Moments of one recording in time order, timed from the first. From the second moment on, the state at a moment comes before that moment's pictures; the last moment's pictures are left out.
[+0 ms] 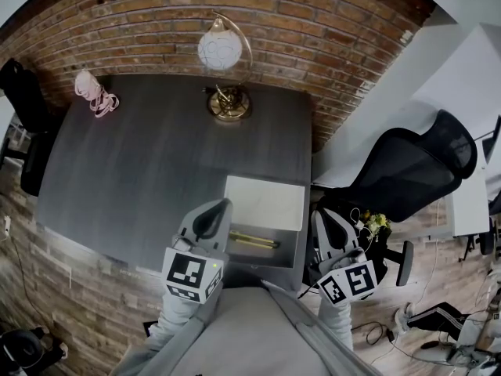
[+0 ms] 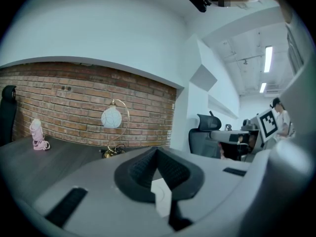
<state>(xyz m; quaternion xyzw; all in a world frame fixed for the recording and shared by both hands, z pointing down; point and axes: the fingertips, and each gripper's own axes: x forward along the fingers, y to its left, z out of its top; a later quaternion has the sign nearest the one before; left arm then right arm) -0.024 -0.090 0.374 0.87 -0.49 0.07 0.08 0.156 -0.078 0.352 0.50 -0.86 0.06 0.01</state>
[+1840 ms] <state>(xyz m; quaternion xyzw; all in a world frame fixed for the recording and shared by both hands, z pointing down) -0.030 -0.101 0.380 0.87 -0.49 0.07 0.09 0.144 -0.090 0.368 0.49 -0.87 0.07 0.03</state>
